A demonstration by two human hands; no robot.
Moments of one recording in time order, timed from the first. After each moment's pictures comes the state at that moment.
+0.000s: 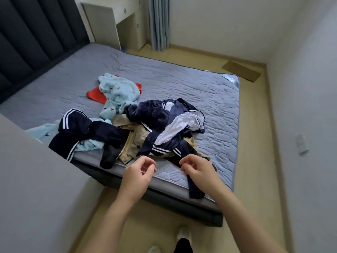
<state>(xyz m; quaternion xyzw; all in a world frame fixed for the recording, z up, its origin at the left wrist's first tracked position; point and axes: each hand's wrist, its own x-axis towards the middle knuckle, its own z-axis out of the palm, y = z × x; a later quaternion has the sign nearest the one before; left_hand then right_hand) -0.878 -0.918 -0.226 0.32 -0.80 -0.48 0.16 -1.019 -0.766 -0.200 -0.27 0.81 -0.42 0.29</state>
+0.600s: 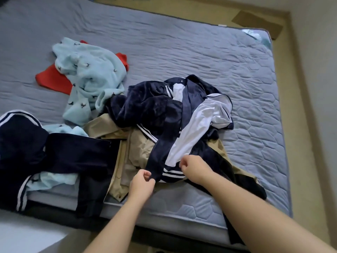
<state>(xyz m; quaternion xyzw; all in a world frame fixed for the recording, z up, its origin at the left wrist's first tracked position) -1.078 -1.170 -0.555 0.51 -0.69 -0.49 -0.12 -1.227 -1.048 -0.515 -0.24 0.88 -0.11 0.40</state>
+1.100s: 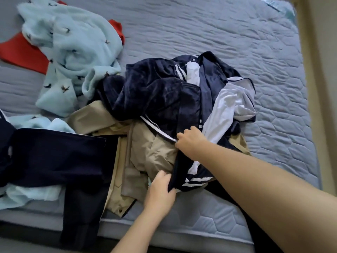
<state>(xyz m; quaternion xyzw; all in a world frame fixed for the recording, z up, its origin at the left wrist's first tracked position) -1.096 -1.193 -0.648 0.31 -0.80 -0.50 -0.14 -1.281 -1.168 -0.616 -0.56 0.73 0.33 0.21</state>
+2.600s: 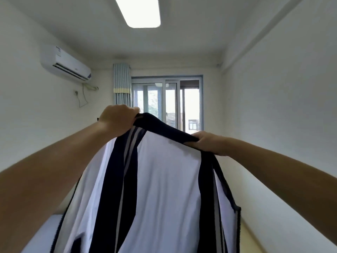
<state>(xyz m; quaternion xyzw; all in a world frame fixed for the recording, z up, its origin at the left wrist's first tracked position) -1.121 -1.145 0.289 0.06 -0.84 0.31 0.44 -1.239 -0.877 0.236 -0.41 0.84 -0.35 0.01</state>
